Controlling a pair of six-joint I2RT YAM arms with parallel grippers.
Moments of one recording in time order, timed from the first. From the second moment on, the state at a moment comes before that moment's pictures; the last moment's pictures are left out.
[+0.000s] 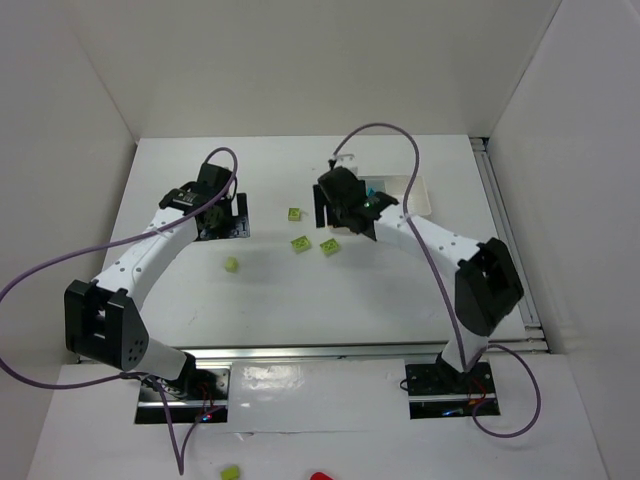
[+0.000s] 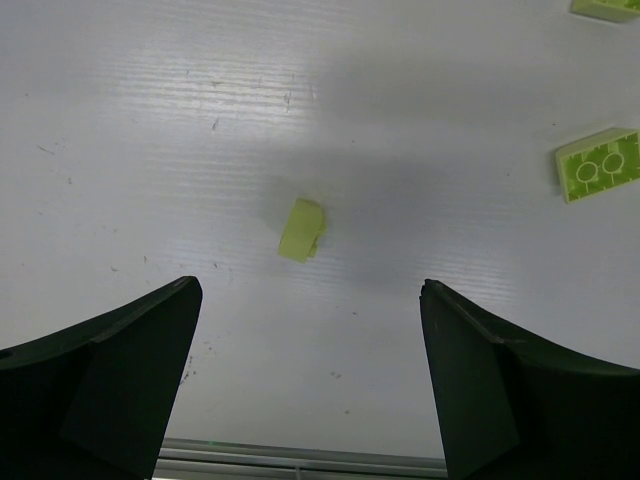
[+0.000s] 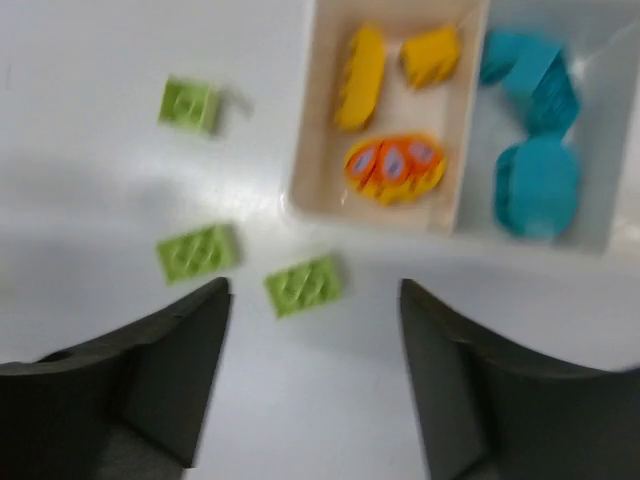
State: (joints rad) left arm -0.28 1.45 1.23 -0.83 -0.21 -0.38; right arm 0.67 1.75 1.43 -0.46 0.38 0.41
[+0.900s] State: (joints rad) left arm -0.27 1.45 1.24 -0.83 -0.20 -0.38; right arm 0.70 1.88 1.12 -0.16 0.25 0.22
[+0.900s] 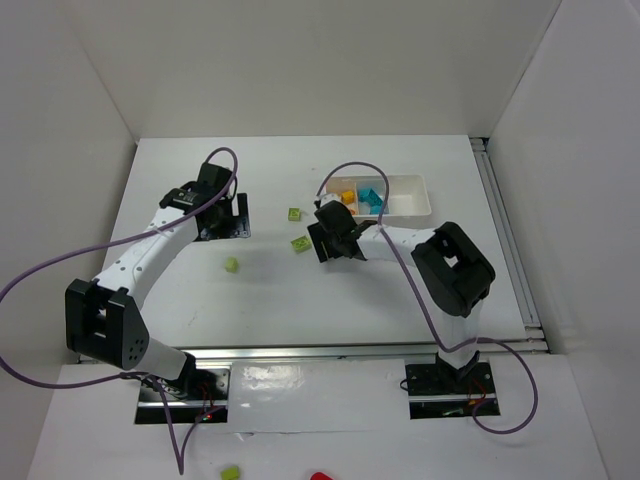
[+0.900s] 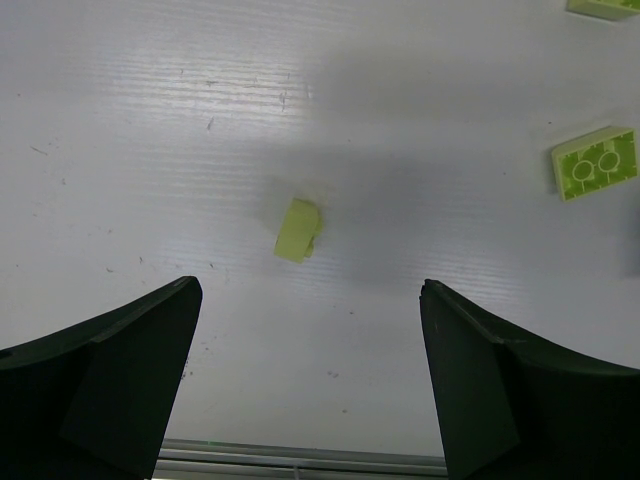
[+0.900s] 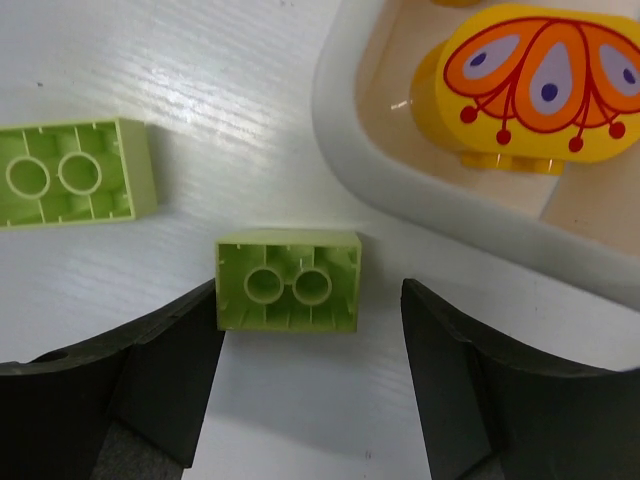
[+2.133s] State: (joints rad) left arm -0.27 1.46 1.24 -0.82 -0.18 -0.38; right arm 0.26 1.84 1.43 -0.41 0.48 0.44
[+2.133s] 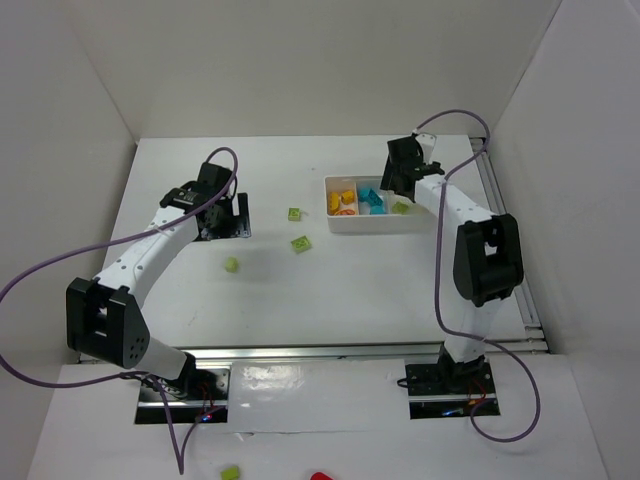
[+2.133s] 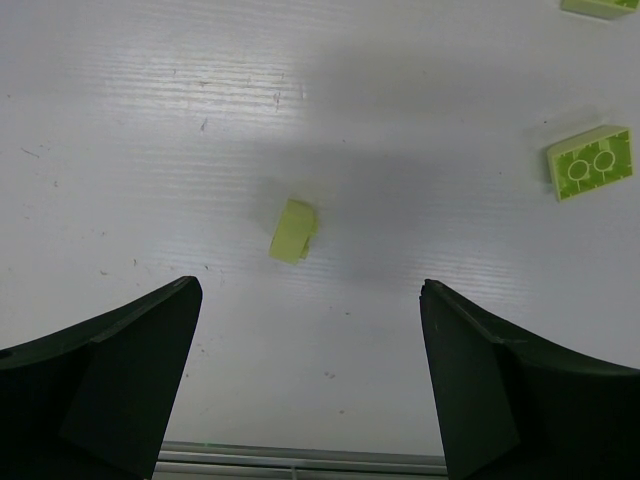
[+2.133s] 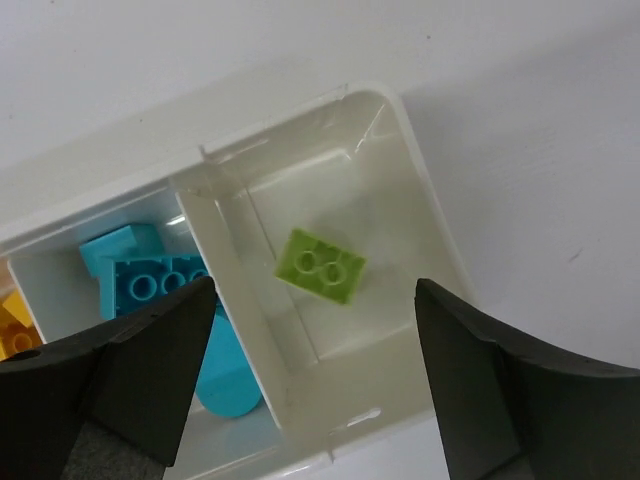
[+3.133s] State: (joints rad) left arm -0.25 1.34 1.24 -0.83 -0.30 -0.43; right arm 0.87 2.04 1.46 -0.36 0.25 0.24
